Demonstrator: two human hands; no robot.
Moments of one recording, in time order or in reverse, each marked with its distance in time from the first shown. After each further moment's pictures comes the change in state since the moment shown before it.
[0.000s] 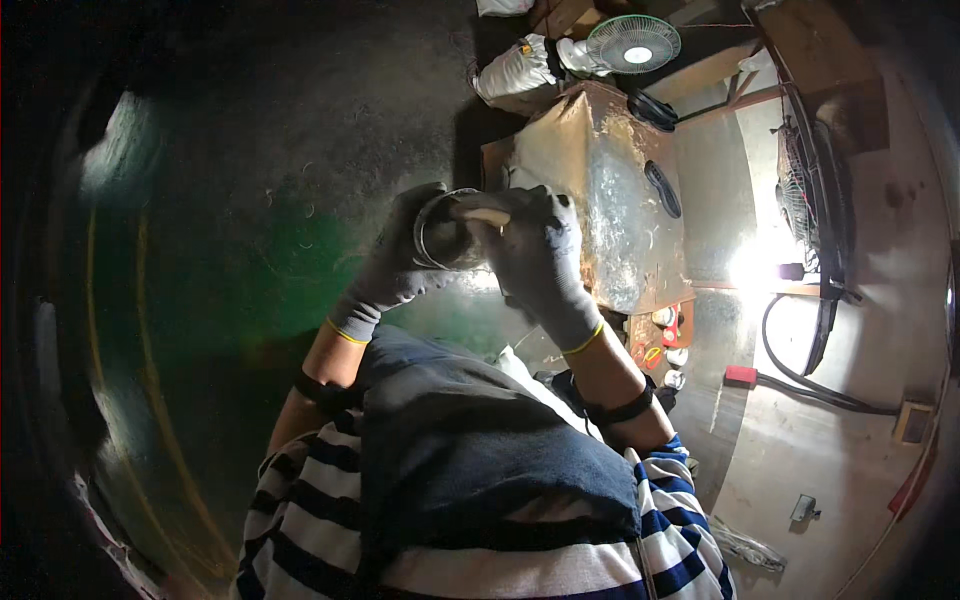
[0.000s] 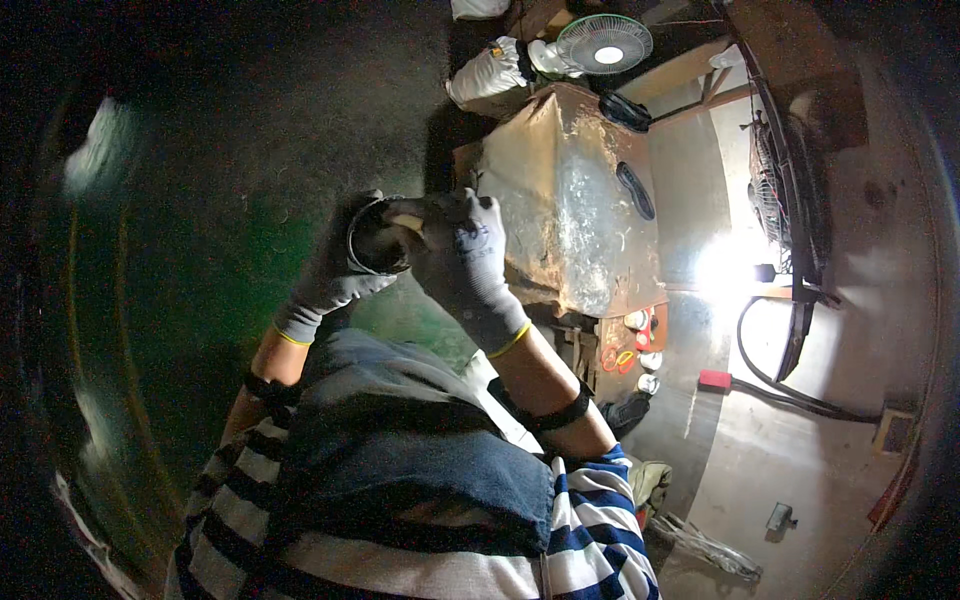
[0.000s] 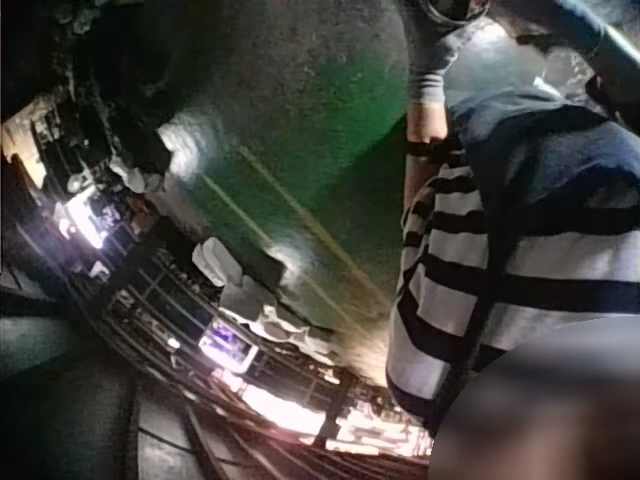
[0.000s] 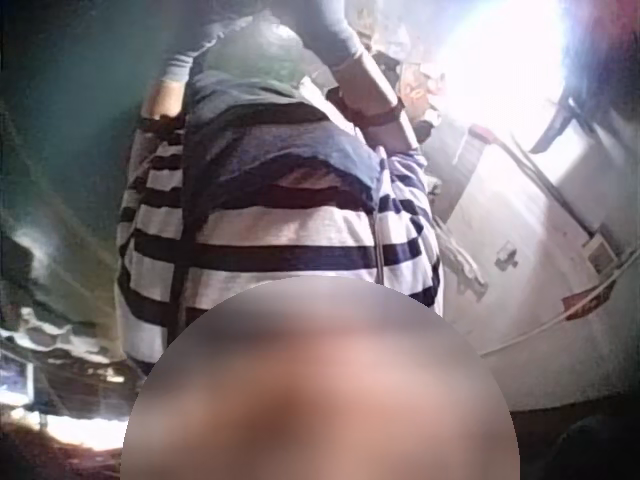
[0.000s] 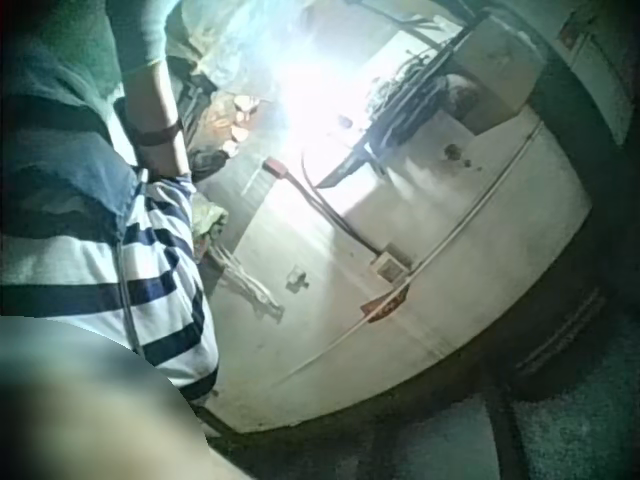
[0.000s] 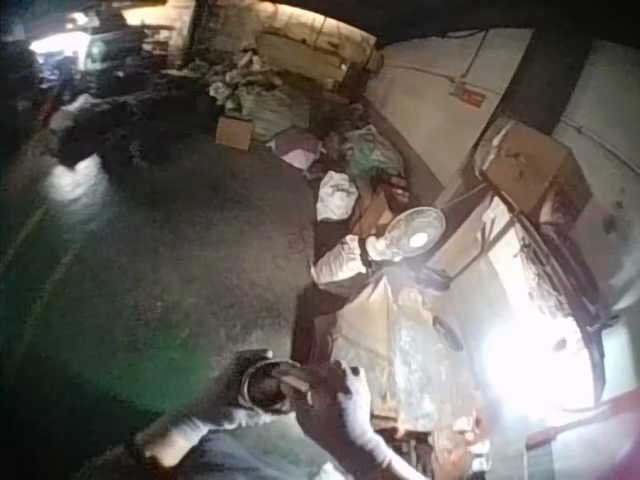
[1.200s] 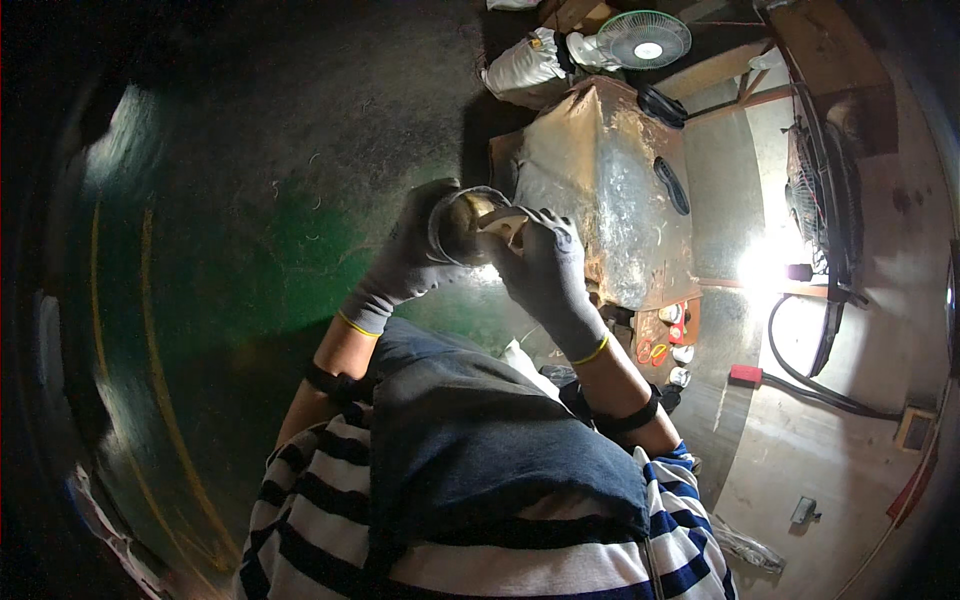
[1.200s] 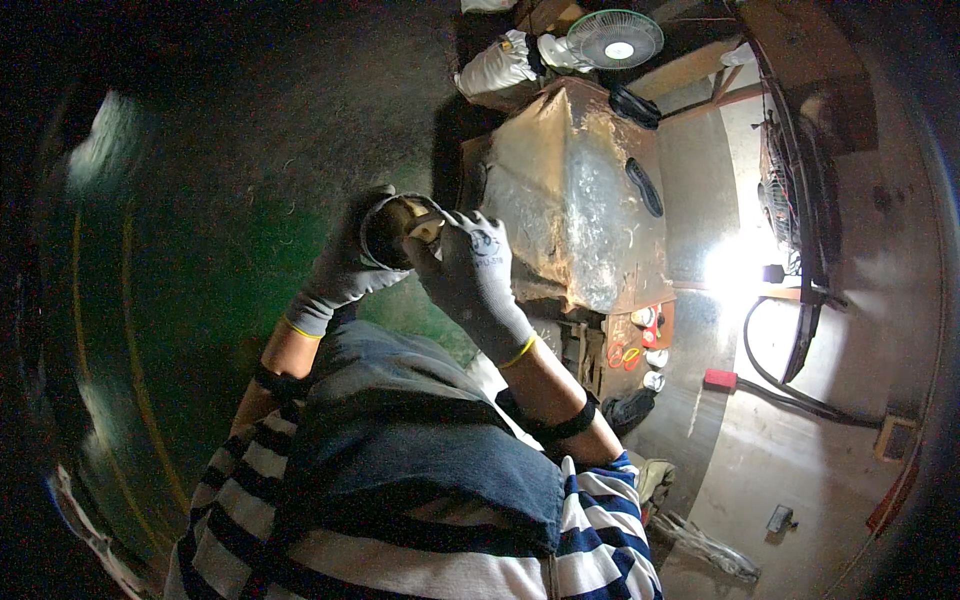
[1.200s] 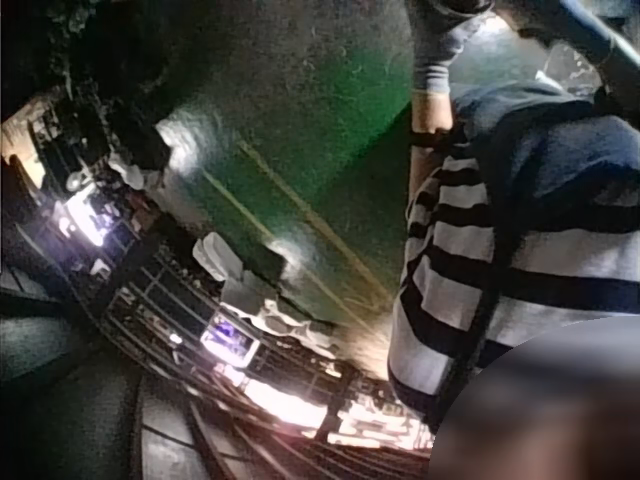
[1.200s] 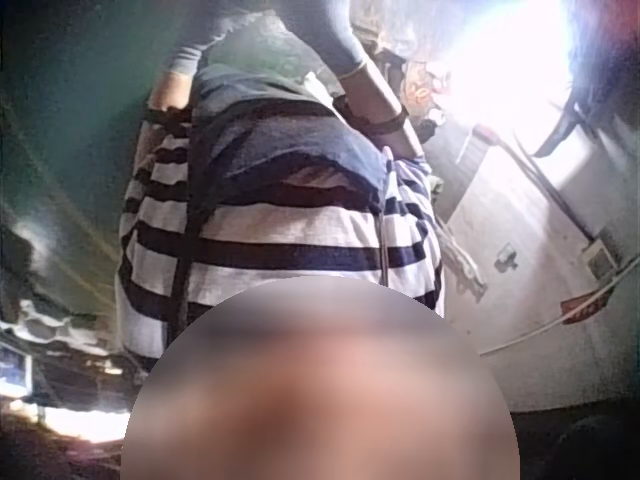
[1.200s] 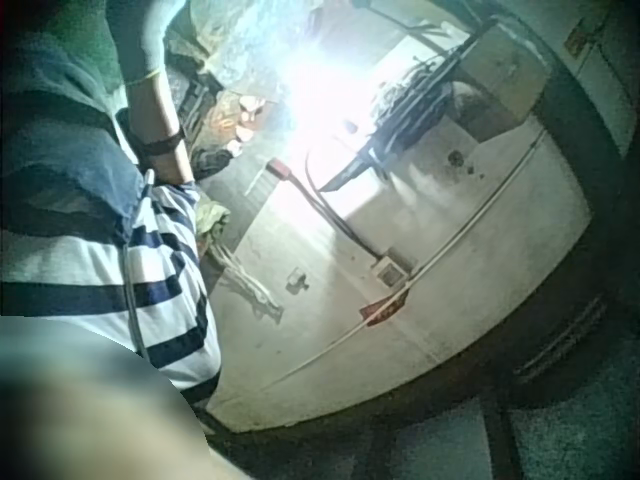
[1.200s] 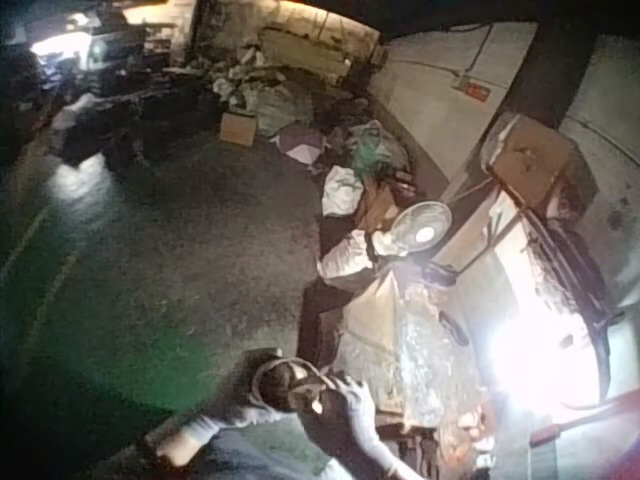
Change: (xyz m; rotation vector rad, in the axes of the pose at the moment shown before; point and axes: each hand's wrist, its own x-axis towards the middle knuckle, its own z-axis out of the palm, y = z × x) left_hand -0.007 -0.010 0.011 -0.149 0.065 -0.083; right_hand -0.021 -0.001 0.005 -0.167 -0.102 0.143
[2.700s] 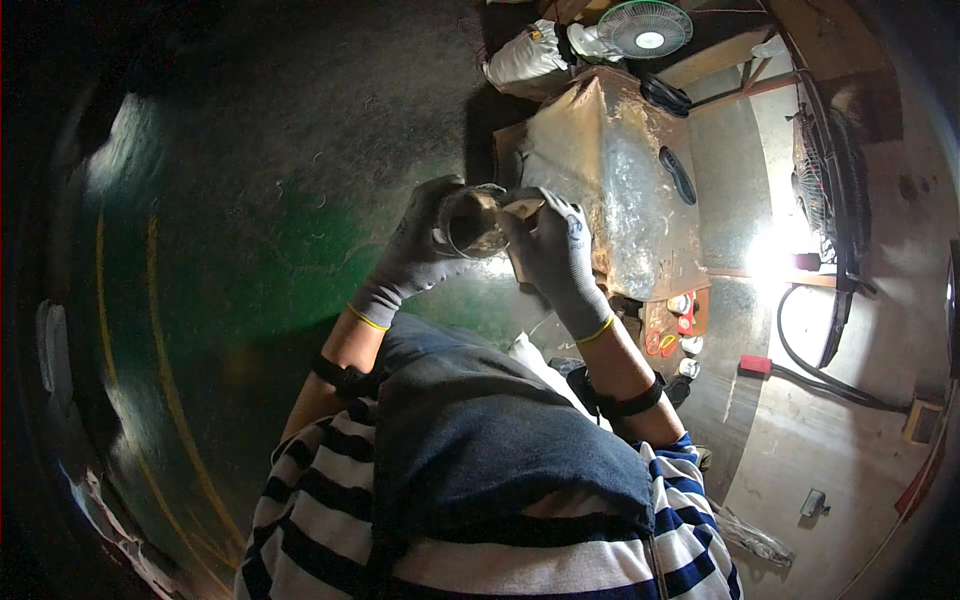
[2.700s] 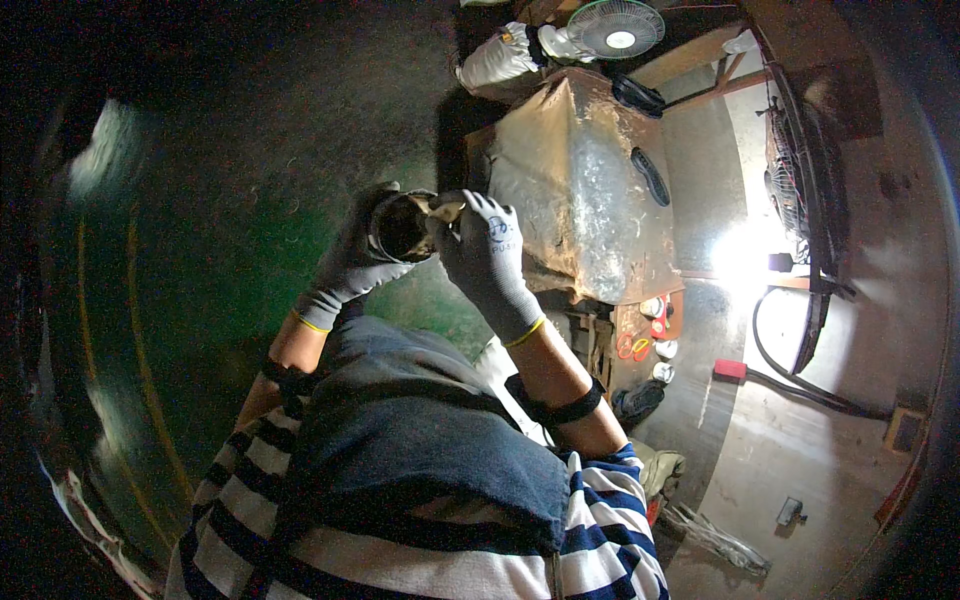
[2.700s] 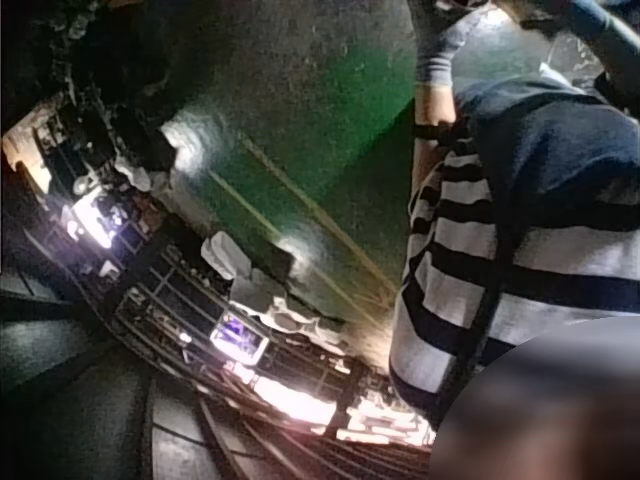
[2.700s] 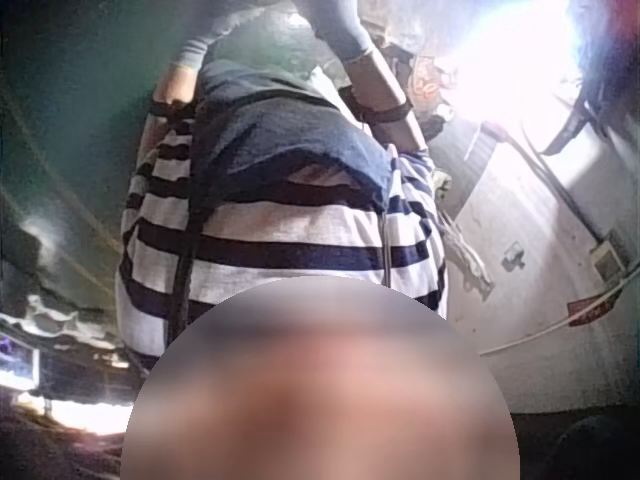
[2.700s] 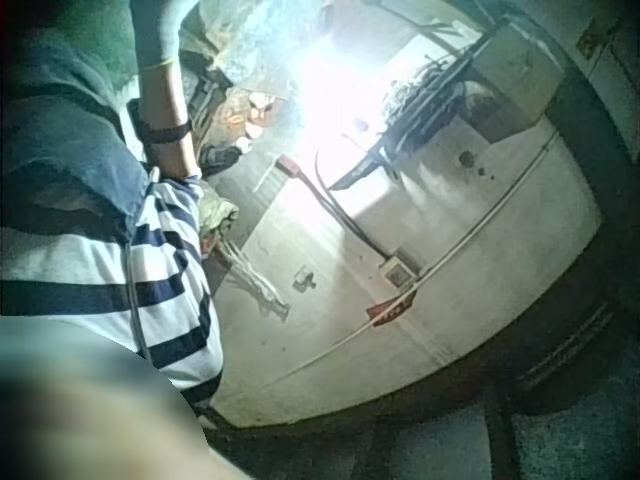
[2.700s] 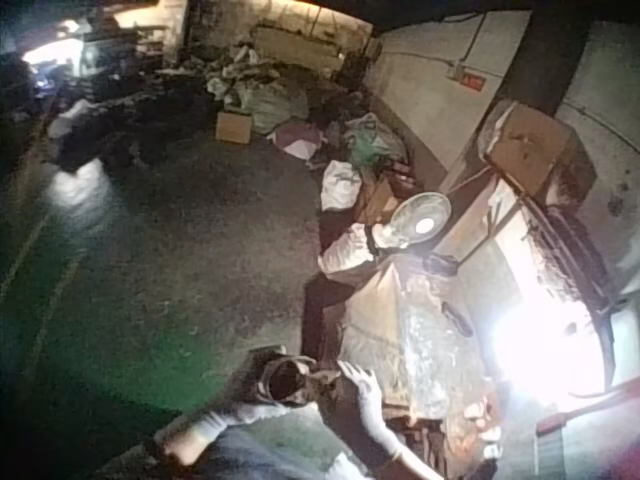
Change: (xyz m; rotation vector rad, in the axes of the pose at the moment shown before) left_hand -0.003 -0.016 0.001 0.144 -0.046 -0.065; right_hand 0.001 0.025 0.016 0.292 0.000 0.169
